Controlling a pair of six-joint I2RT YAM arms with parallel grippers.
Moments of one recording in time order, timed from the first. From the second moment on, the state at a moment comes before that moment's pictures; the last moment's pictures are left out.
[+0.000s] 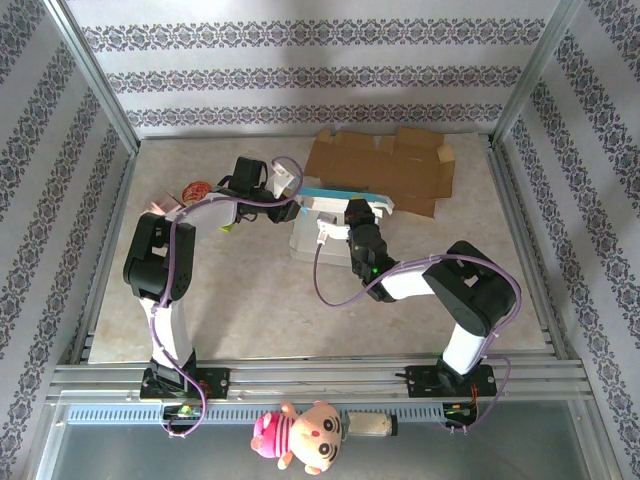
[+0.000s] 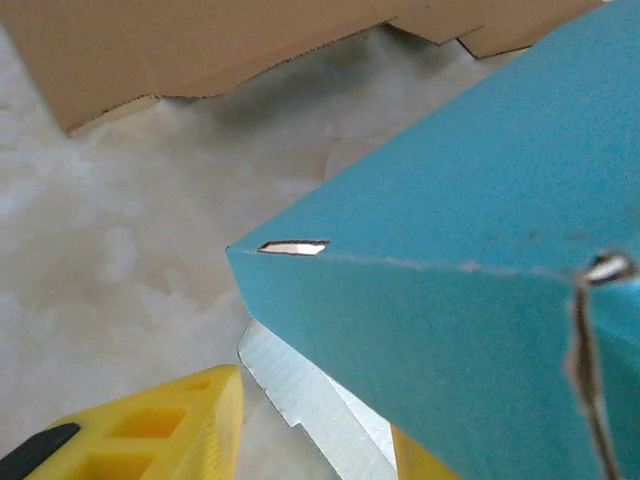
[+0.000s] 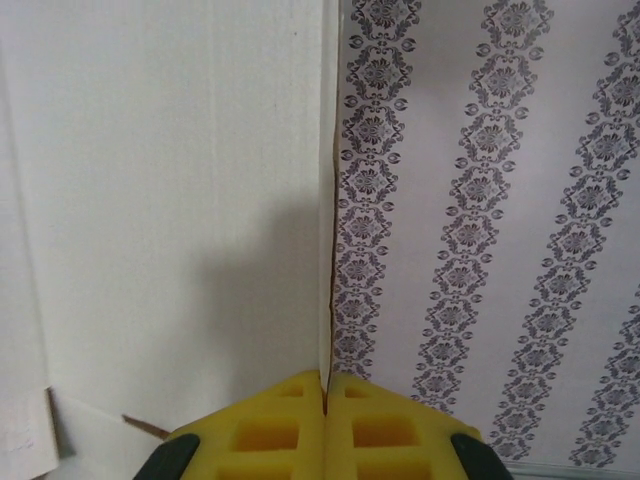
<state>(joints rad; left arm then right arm) -0.28 1.93 1.29 -0.14 0.50 0.23 0.70 1.75 0.64 1.06 0.67 -1.55</state>
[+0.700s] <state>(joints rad) -0.32 1.99 1.32 -0.07 0.41 0.20 0.69 1.76 0.70 0.80 0.62 -1.28</state>
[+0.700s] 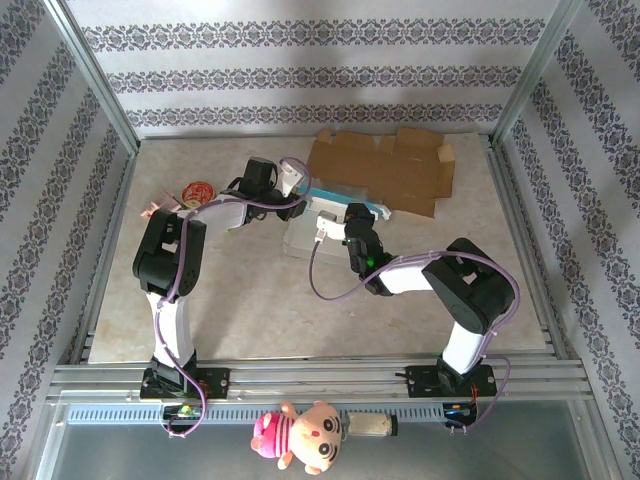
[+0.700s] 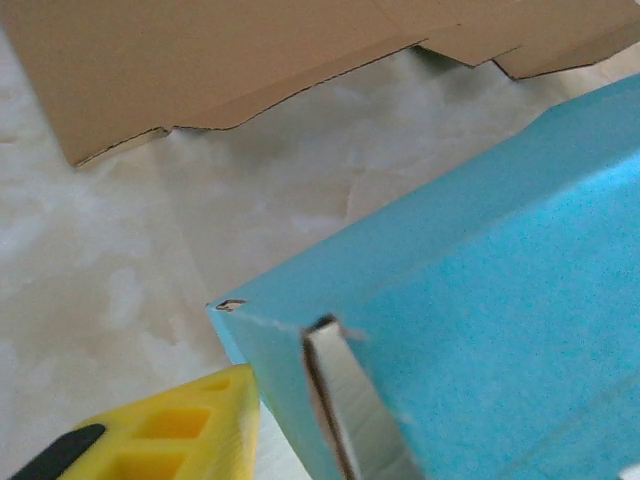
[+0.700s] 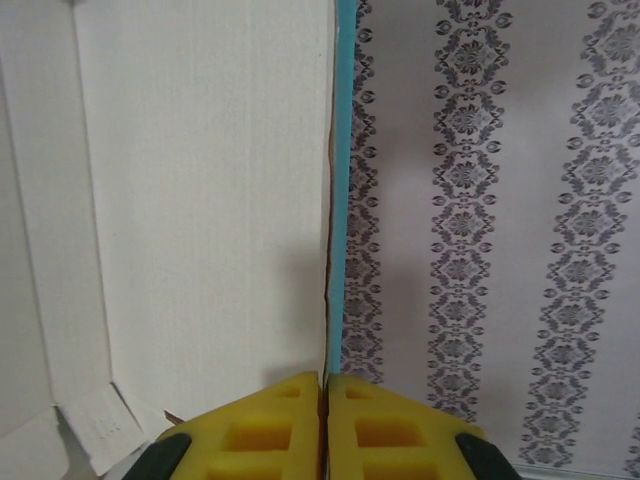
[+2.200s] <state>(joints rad) -0.38 2.05 1.50 -0.24 0.44 0.23 0.19 1.75 1.32 -0.52 -0.66 0.24</state>
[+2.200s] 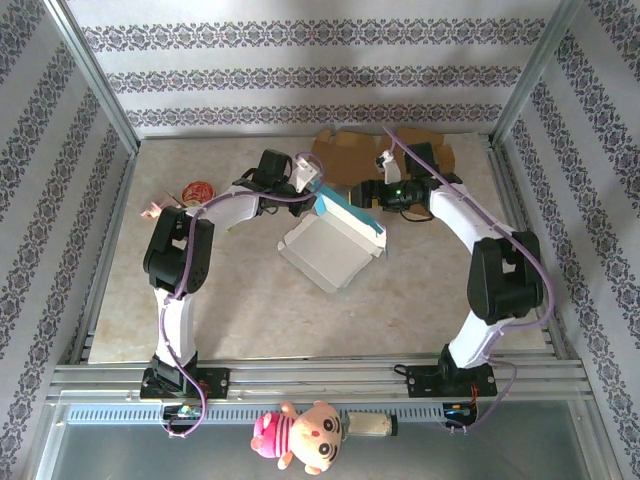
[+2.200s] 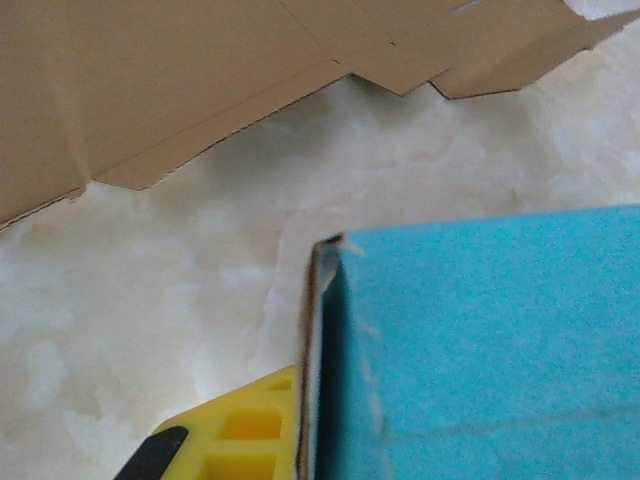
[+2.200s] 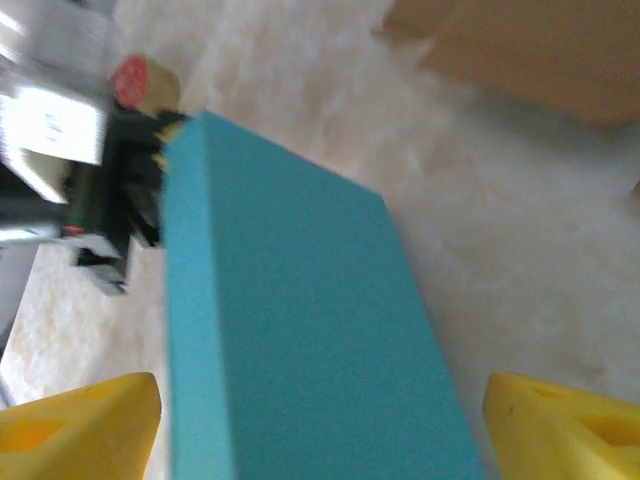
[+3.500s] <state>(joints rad) -0.42 2.16 1.56 -0.27 0.24 0.26 0.22 1.79 1.35 -0.53 -0.75 0.33</state>
